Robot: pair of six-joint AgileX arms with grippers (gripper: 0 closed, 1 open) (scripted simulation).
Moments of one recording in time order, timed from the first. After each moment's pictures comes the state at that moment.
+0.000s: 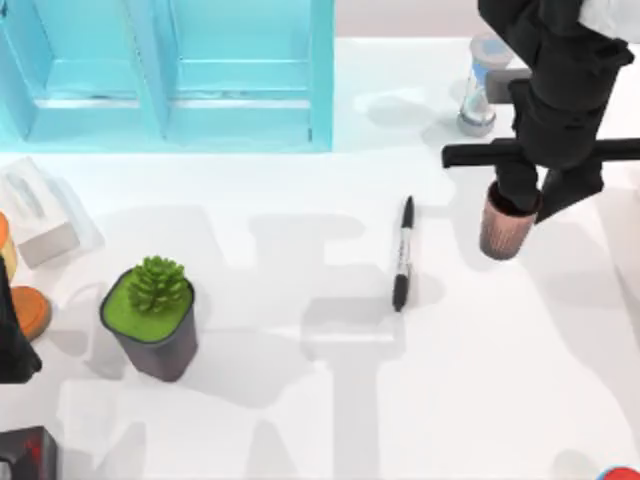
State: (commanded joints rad) left arm 0.00 0.00 0.00 0.00 0.00 0.00; right arm 0.38 2.07 1.77 -1.30 0.05 0.41
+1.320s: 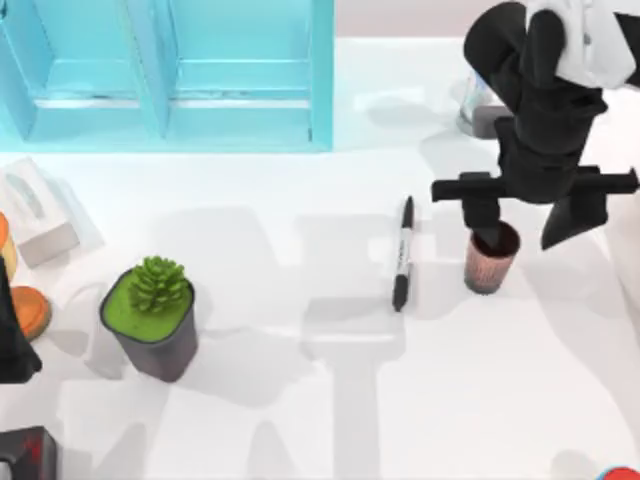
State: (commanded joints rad) left arm 0.00 0.00 0.00 0.00 0.00 0.00; right arm 0.40 2.10 1.64 -1.13 0.06 0.41
